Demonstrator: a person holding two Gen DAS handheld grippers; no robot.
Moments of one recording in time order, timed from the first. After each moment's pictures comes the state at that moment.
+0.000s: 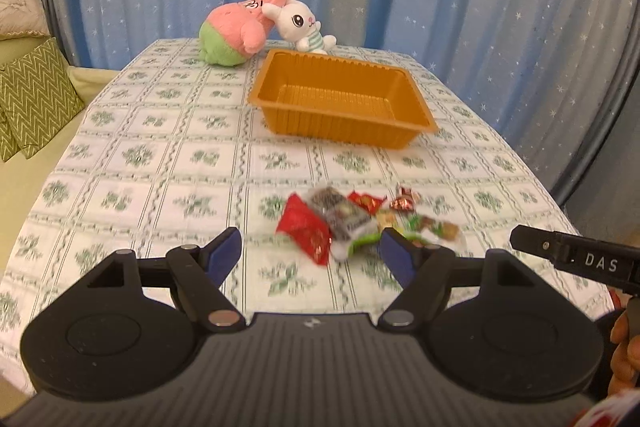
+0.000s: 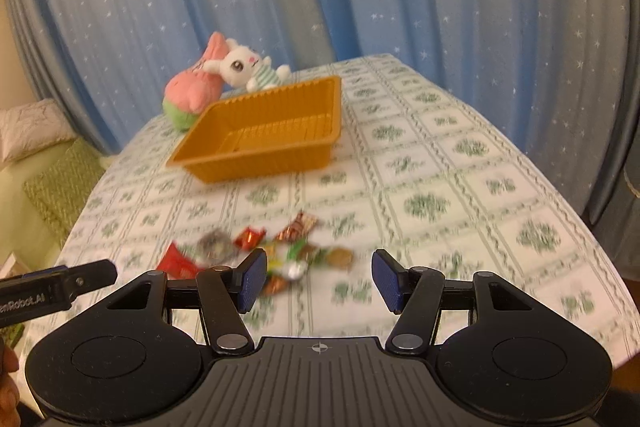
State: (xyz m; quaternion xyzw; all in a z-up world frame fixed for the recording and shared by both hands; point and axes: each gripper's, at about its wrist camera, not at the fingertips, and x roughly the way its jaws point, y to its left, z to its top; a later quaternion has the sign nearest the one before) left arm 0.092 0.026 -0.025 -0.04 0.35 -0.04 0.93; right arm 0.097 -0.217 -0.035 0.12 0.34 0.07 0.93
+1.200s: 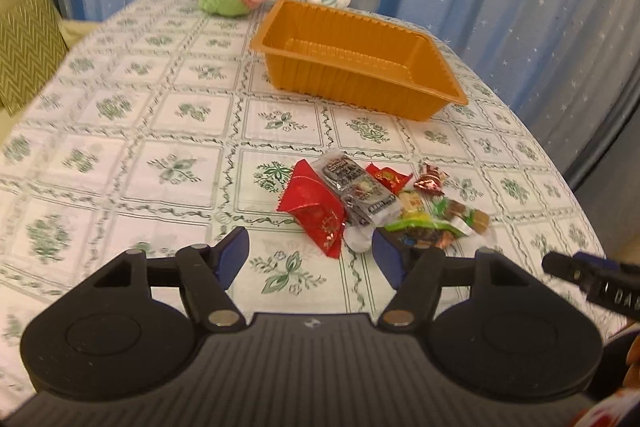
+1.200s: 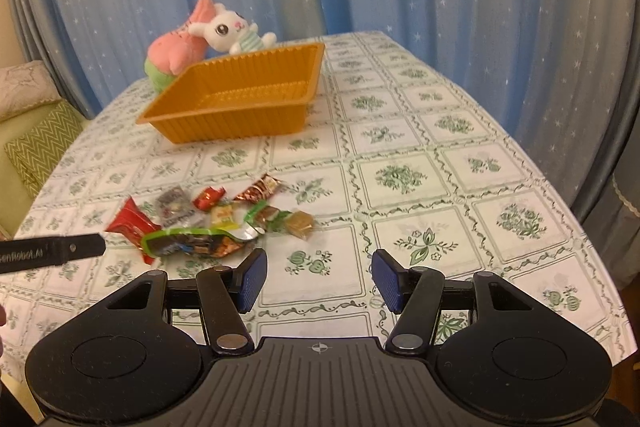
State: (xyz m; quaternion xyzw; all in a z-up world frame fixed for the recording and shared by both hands) left arm 0.149 0.038 -0.086 -0.09 0.40 -0.04 0.91; right arm 0.112 -0.232 -0.075 0.08 0.37 0.06 0.92
